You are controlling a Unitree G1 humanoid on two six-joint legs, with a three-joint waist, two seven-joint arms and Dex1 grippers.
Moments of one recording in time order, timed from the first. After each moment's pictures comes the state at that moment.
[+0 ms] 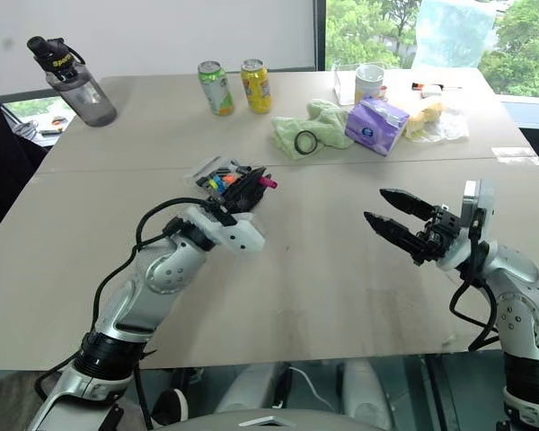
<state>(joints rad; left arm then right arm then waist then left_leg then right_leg) -0.27 0.50 -0.21 -0.25 0.58 -0.21 -0.20 -0.11 -0.55 -0.27 -0.30 0.85 0.45 0.98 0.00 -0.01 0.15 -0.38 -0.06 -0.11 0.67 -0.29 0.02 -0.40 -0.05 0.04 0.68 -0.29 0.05</state>
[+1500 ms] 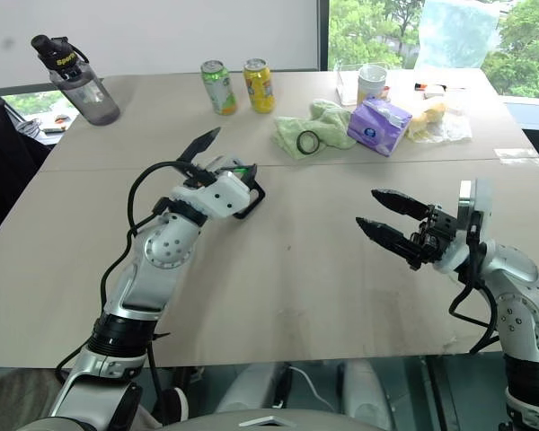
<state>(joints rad) -0.36 0.43 -0.12 -0.15 0.53 -0.05 -0.19 -0.12 -0.57 -0.25 -0.35 0.86 0.45 0.98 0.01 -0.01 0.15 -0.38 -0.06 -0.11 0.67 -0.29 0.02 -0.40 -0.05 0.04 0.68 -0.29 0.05</state>
